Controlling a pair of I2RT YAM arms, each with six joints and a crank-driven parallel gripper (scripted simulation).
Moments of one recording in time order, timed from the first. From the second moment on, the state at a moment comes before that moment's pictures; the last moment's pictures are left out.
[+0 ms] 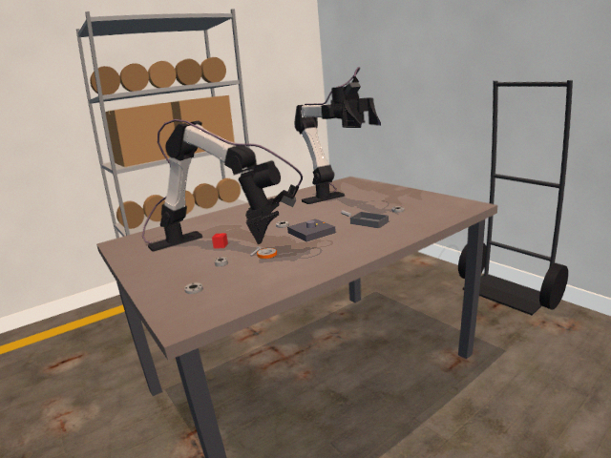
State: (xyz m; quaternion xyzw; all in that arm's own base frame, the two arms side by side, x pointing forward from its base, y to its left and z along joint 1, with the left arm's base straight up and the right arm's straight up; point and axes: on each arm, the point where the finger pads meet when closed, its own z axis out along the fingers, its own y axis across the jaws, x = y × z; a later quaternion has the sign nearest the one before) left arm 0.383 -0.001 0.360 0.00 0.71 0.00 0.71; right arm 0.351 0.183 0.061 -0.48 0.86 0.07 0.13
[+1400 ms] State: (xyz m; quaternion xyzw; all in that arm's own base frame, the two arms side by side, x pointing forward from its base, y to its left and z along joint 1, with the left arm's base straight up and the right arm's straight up) left arm 0.383 -0.001 0.360 0.00 0.71 0.00 0.71; right arm 0.359 0.194 0.014 -0.48 0.86 0.07 0.13
